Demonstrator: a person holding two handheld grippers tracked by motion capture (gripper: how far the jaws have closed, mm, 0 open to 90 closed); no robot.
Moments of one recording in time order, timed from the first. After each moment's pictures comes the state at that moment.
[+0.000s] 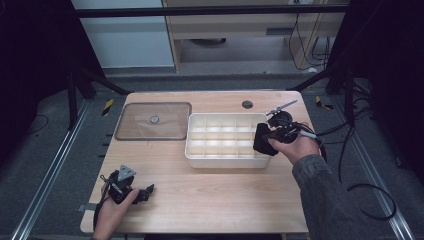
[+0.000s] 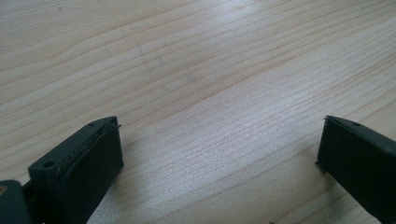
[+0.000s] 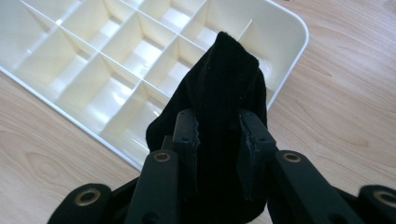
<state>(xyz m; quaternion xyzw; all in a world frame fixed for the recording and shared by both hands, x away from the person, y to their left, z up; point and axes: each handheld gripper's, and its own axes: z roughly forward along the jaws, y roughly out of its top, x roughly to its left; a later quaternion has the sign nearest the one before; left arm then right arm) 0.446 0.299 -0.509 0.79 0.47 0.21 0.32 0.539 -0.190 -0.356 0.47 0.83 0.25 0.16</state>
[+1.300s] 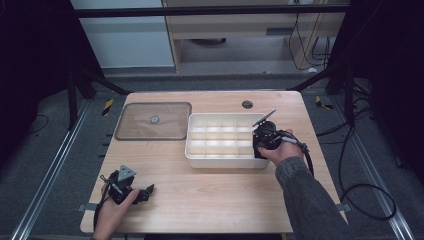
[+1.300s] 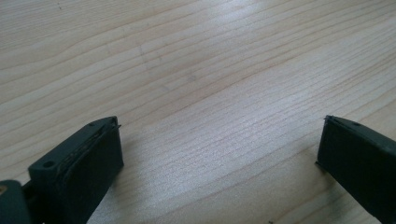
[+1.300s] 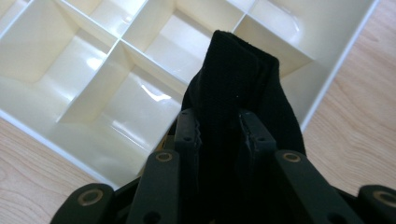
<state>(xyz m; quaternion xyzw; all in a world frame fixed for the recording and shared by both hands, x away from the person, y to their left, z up) 0.445 0.298 -0.509 0.79 0.47 0.21 0.33 0.556 -0.163 -0.409 0.48 0.85 0.16 0.14</state>
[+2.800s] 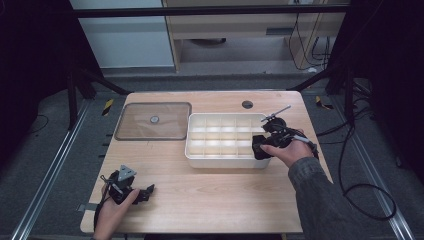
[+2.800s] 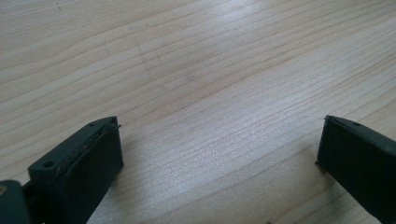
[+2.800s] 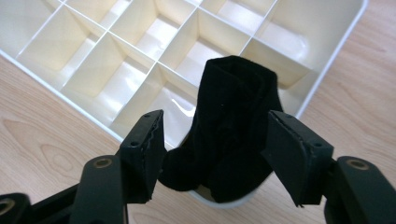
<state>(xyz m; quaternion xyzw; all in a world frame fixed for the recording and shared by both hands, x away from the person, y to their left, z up) 0.445 0.298 -0.508 0.79 0.47 0.21 0.32 0.544 -0.183 -0.382 0.48 0.84 0.24 0.11</state>
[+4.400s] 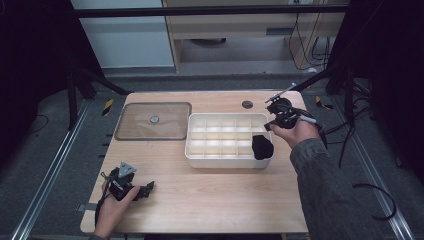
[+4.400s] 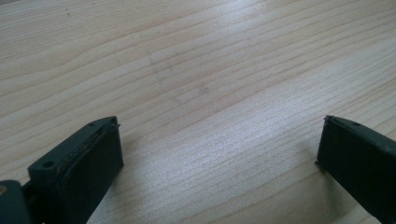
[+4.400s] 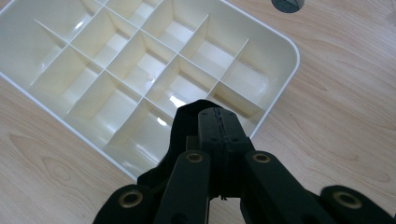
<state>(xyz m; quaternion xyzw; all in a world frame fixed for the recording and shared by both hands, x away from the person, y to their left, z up) 0.455 0.299 -0.509 0.79 0.48 0.21 0.32 0.566 -0.190 -0.331 0.47 0.84 0.24 0.13</state>
